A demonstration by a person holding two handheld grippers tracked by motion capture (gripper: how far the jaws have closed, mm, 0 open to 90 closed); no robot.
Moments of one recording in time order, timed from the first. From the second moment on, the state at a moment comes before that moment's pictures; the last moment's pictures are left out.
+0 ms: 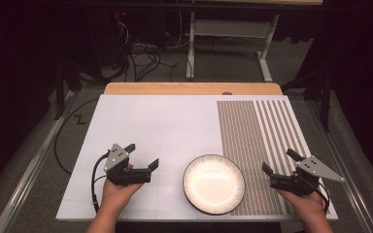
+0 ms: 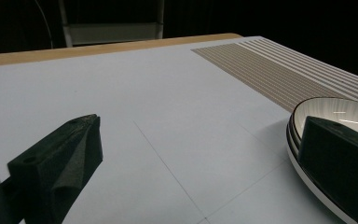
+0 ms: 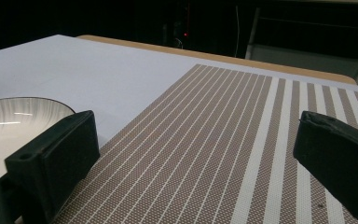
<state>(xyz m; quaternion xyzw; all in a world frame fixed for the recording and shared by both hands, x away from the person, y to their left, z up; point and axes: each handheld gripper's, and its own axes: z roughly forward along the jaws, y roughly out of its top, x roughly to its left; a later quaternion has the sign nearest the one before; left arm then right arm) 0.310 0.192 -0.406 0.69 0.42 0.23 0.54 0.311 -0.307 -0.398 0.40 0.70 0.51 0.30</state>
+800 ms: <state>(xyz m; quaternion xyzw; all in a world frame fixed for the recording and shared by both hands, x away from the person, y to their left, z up) 0.309 0.211 -0.411 0.67 0.44 0.23 0.55 0.309 -0.305 -0.399 0.39 0.71 0.50 0.31</state>
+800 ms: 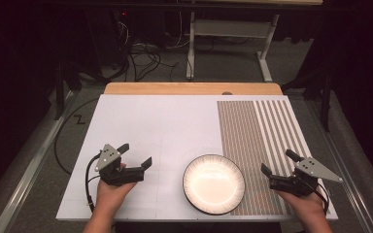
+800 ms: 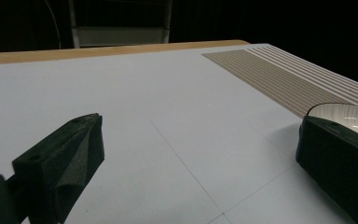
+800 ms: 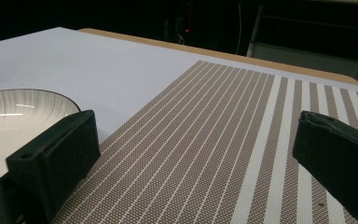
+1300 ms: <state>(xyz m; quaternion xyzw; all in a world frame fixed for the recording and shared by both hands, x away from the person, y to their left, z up) 0.304 0.209 -0.409 0.68 0.43 0.23 0.55 0.307 -0.293 -0.396 0.37 0.75 0.49 0.26</state>
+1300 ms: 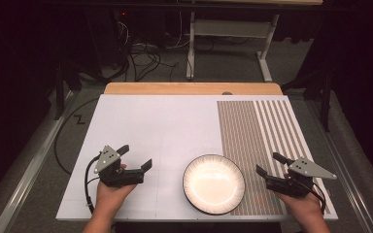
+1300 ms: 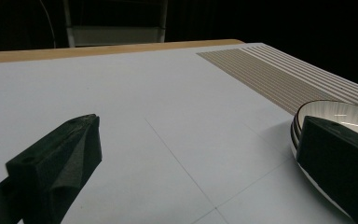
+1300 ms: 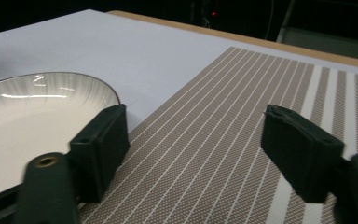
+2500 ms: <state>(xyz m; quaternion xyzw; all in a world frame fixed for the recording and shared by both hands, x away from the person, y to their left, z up) 0.303 0.209 -0.409 0.67 0.43 0.22 0.56 0.297 -0.258 -0.392 0.27 0.86 0.40 0.15</state>
